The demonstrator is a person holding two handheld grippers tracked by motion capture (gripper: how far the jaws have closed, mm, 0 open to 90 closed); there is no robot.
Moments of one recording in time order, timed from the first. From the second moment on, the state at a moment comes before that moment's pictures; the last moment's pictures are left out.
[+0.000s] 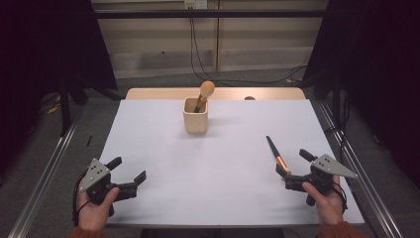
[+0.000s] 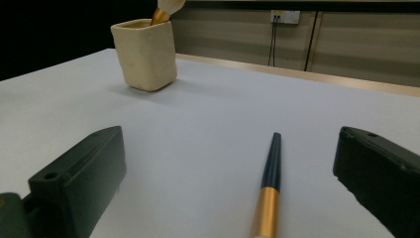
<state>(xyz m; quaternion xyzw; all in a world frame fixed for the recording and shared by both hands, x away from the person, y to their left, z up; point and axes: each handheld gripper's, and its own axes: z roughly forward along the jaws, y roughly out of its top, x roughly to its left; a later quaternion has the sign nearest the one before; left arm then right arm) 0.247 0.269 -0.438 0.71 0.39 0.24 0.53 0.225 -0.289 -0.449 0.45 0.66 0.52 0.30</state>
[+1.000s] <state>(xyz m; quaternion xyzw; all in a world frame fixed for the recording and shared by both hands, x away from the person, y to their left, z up) 0.250 0.268 -0.440 0.71 0.39 0.23 0.53 0.290 -0.290 -0.437 0.47 0.67 0.49 0.30</state>
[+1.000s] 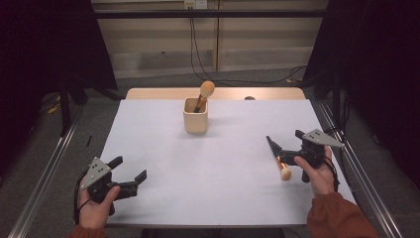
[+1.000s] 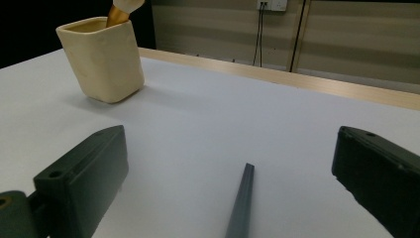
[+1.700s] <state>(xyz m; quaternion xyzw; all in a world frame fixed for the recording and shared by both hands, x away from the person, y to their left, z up) 0.250 0.268 -0.439 0.72 0.39 0.23 0.53 0.316 -0.296 -0.423 0.51 0.75 0.38 0.19</state>
